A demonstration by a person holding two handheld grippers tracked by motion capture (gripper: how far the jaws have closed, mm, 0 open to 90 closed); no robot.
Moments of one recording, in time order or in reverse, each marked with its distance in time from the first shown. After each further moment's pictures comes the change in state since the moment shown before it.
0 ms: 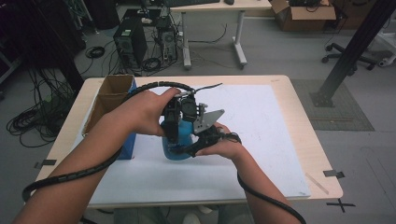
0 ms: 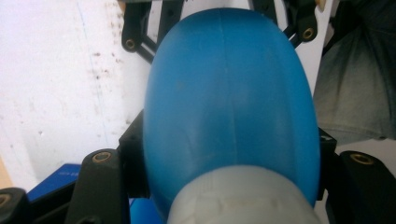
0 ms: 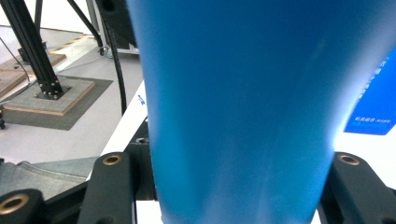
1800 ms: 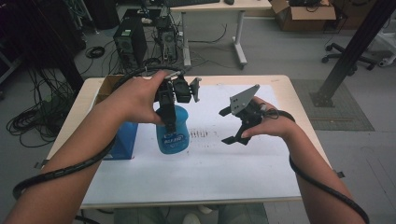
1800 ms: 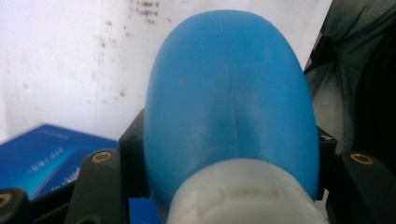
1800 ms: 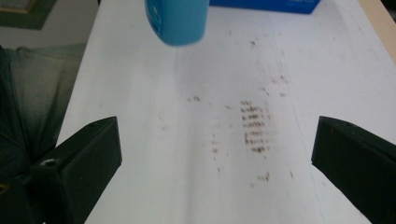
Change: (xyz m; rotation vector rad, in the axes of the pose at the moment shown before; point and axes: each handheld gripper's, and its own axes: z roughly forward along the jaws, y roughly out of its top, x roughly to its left) left arm 0.022 -0.019 -0.037 -0.013 -0.082 -0.266; right arm -0.018 0.032 -0.132 0.472 -0.095 -0.005
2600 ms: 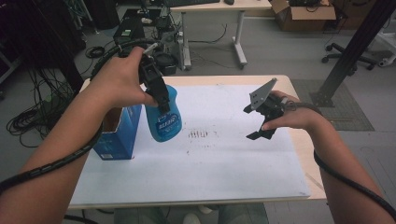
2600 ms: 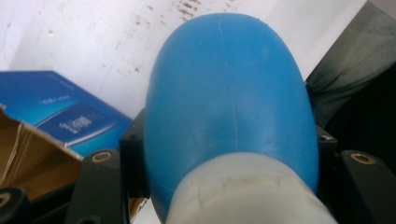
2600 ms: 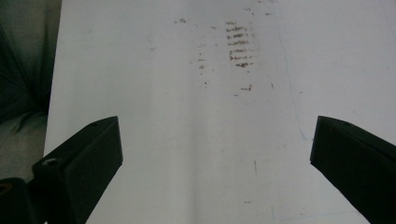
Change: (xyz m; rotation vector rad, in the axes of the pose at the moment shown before) left arm 0.023 -0.031 -0.053 -0.108 -0.022 -0.346; right arm -0.011 -0.028 -0.042 0.205 -0.013 0.050
